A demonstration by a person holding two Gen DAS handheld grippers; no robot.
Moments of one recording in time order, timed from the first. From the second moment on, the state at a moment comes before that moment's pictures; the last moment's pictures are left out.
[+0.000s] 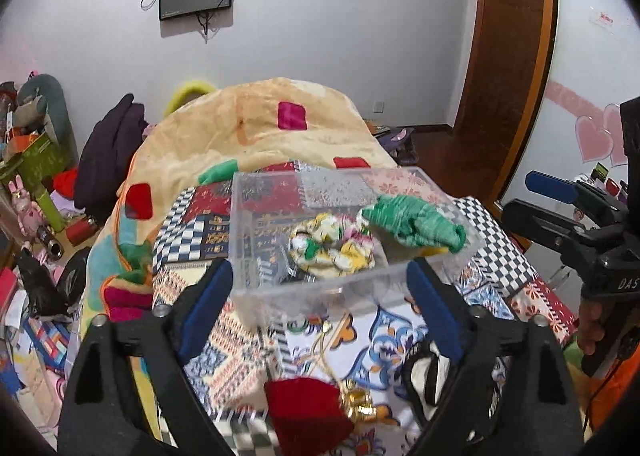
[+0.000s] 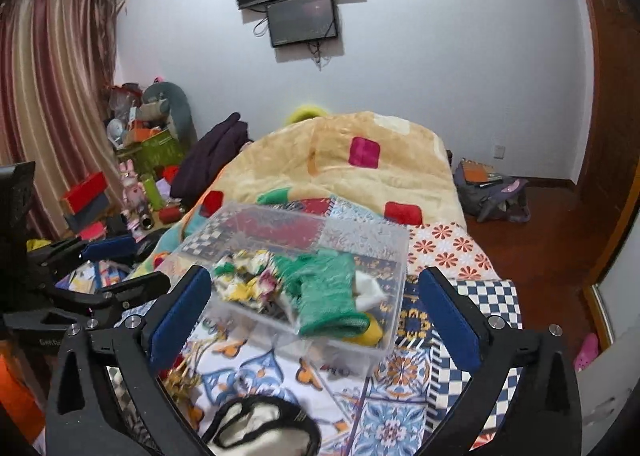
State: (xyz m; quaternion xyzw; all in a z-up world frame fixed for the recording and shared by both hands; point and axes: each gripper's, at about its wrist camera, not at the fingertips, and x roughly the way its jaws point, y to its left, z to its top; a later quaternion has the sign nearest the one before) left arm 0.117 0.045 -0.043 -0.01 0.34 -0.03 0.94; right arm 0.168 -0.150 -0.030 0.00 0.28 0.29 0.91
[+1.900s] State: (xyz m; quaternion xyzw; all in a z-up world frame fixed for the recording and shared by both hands) left arm 0.086 0.047 -0.088 0.00 0.38 -0.06 0.92; right arm 0.140 -0.130 -0.077 -0.06 0.35 0.34 0.87
